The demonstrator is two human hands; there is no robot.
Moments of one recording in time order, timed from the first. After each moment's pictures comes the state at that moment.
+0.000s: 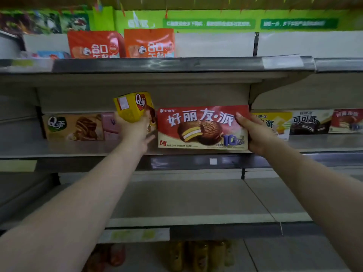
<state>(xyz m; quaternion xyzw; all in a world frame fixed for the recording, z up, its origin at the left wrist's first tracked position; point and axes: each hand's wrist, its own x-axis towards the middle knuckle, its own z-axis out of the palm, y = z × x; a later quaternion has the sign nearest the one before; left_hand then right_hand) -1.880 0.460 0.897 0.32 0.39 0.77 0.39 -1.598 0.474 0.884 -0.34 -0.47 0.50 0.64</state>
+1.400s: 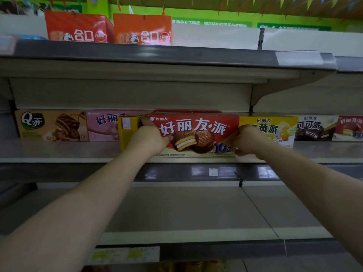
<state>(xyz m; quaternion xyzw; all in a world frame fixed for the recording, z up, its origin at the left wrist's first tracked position) -1.857 0.510 0.883 0.62 0.70 0.34 0.02 -1.608 0.512 0.893 -0.72 -0.63 0.11 0.27</state>
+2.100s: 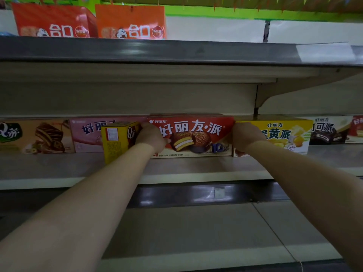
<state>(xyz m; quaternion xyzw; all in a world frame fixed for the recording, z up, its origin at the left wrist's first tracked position) -1.846 0.593 0.891 0.59 0.69 0.39 0.15 -1.613 0.584 0.900 -0.74 -0.65 -0.07 0.18</state>
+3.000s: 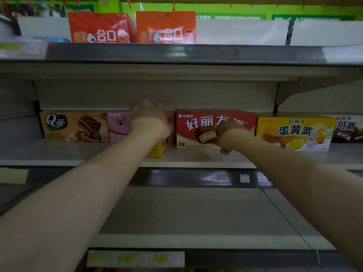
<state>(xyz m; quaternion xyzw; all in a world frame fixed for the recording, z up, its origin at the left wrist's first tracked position) -1.905 0.521 0.926 0.61 0.75 0.18 -0.18 -1.715 0.558 0.905 -0.70 -0.71 -0.02 0.09</state>
